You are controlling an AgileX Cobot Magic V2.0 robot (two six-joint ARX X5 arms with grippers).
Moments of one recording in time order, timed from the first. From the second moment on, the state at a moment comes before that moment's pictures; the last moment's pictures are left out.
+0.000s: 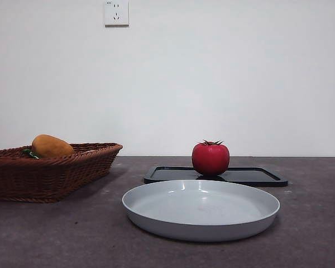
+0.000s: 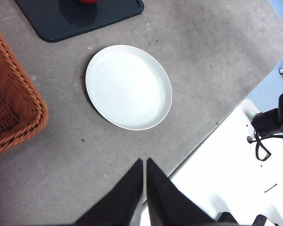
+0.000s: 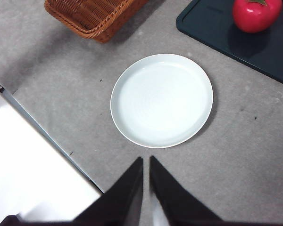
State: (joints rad) left arm -0.21 1.01 1.31 -1.25 0.63 0.18; right arm 0.42 0.79 1.10 -1.10 -0.37 0.01
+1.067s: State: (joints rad) left arm 0.06 0.38 0.58 -0.19 0.18 0.28; right arm 0.42 0.79 1.10 -1.10 -0.37 0.01
